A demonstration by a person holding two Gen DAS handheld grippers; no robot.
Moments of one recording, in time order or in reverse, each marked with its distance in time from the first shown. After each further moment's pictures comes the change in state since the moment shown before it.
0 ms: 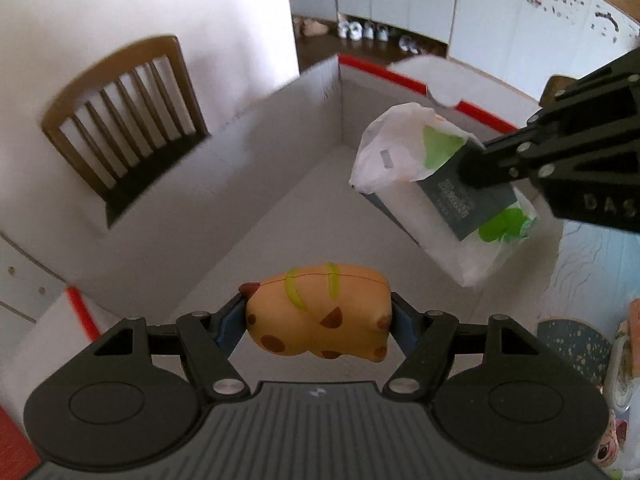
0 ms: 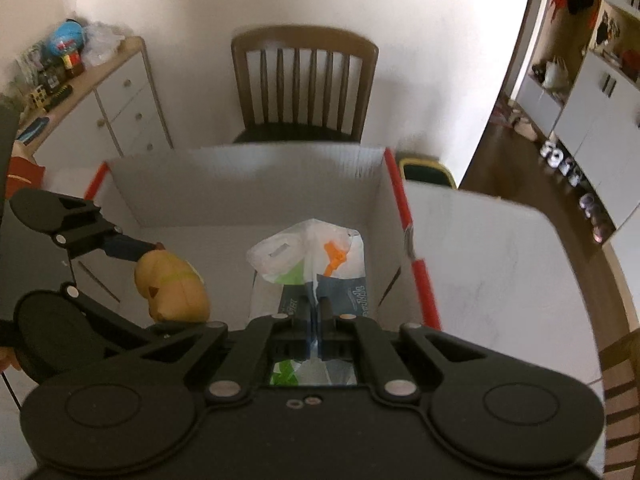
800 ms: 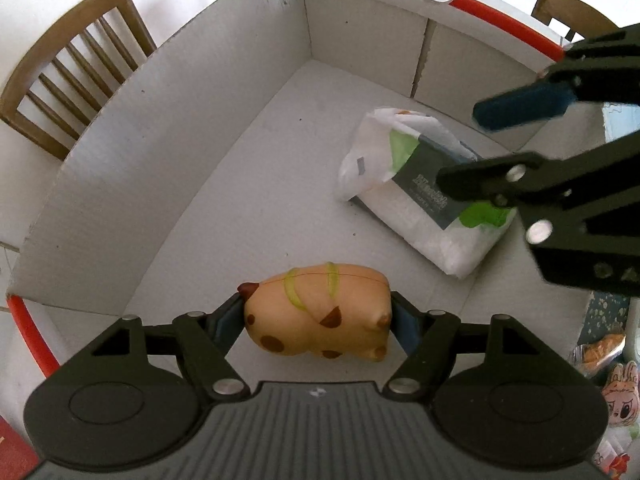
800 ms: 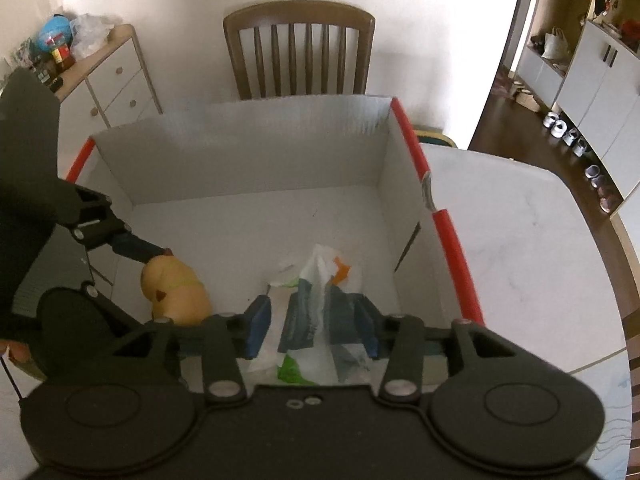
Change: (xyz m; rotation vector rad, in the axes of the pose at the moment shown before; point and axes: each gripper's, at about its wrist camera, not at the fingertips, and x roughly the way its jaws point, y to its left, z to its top) left arm 0.042 -0.012 -0.017 0.108 0.219 -0.012; right arm 0.016 -0.004 -0.008 0.041 0.050 0.021
